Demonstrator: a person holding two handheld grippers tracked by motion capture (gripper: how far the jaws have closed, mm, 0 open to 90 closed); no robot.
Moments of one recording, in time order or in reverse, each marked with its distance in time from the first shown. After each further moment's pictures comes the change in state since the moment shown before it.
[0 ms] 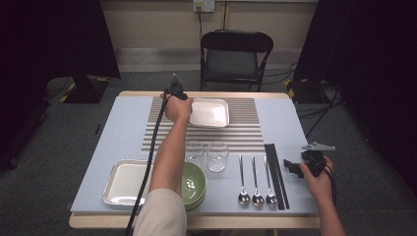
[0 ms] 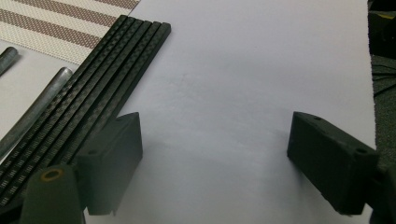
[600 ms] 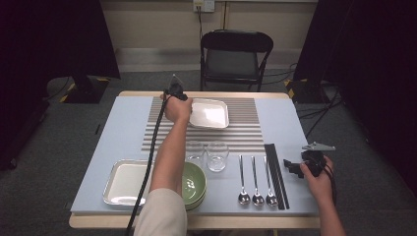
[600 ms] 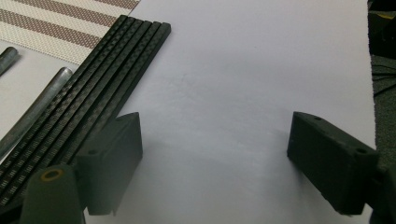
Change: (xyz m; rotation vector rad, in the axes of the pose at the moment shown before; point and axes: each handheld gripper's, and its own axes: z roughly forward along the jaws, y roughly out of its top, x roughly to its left) left arm 0.001 -0.001 0.003 0.000 0.002 -0.011; right arm 0.000 0.000 0.000 0.000 -0.001 0.000
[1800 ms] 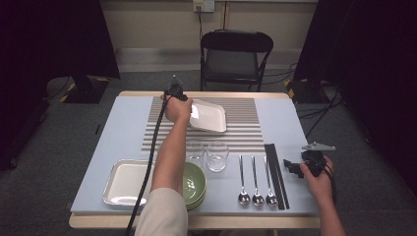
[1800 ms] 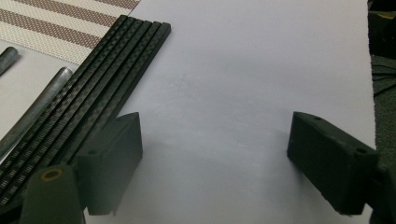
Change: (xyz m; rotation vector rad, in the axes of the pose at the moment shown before) left arm 0.002 0.000 0.003 0.010 0.011 0.001; right arm 0.000 0.000 0.000 0.000 0.000 0.000
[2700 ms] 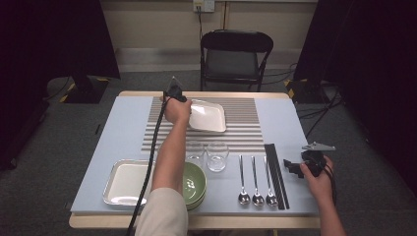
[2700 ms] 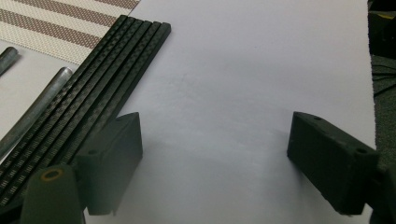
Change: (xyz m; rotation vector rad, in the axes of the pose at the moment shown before) left arm 0.005 -0.001 0.005 0.005 0.007 -0.005; right arm 0.000 0.000 0.000 0.000 0.001 0.000
